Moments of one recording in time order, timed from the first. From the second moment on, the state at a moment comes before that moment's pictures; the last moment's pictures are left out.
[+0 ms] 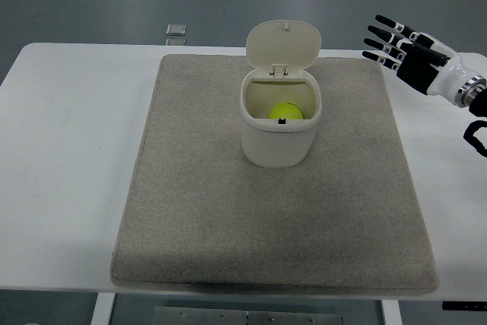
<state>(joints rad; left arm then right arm) 0.04 0.00 -0.04 -0.14 0.01 -0.12 -0.04 0.92 -0.54 0.43 0.89 0.11 0.29 0.08</state>
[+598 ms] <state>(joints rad) 0.04 0.00 -0.04 -0.14 0.01 -0.12 -0.04 0.92 -0.55 0.44 0.89 0.11 0.30 0.08</state>
